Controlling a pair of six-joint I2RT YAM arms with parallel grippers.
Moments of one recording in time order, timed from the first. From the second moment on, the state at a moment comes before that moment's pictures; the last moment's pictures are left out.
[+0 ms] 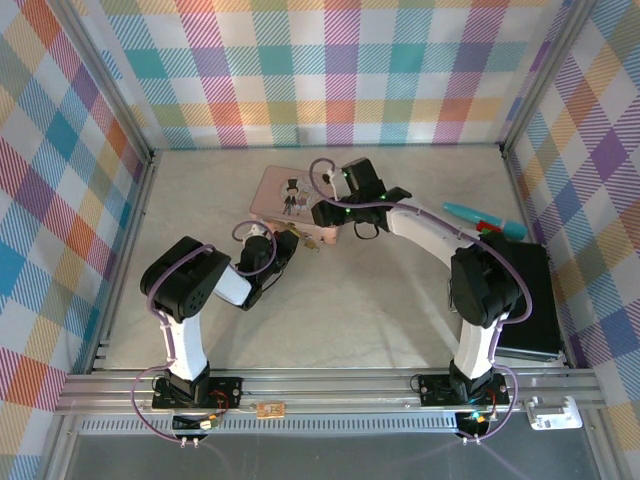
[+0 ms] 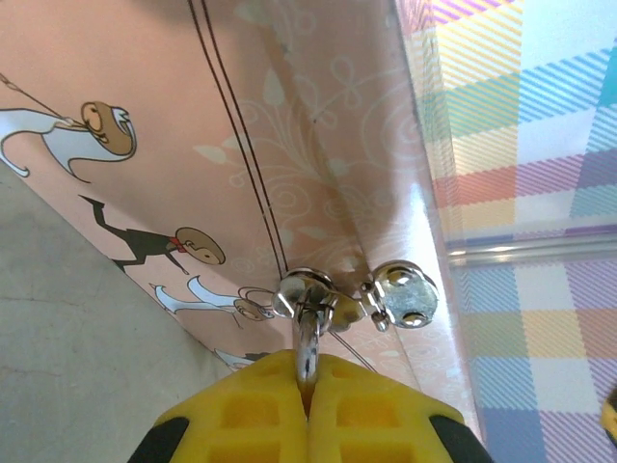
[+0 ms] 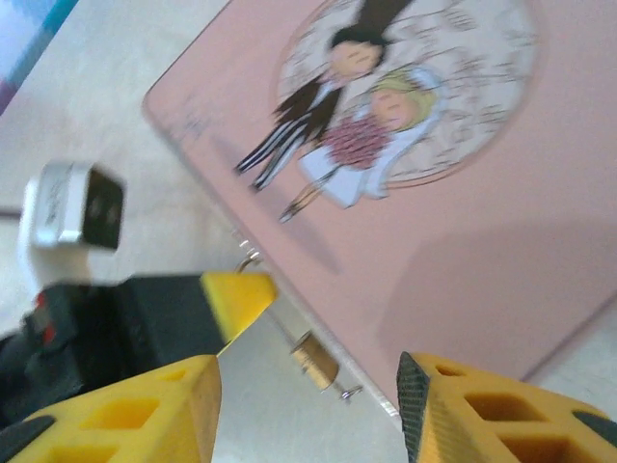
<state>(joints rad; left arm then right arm) -0.47 1.91 0.55 1.10 0.01 -1.28 0.58 1.85 1.45 -0.37 -0.27 0.25</state>
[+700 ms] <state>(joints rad) -0.48 1.88 0.48 1.15 -0.14 -1.30 0.55 2.03 1.56 -0.45 -0.01 0.70</state>
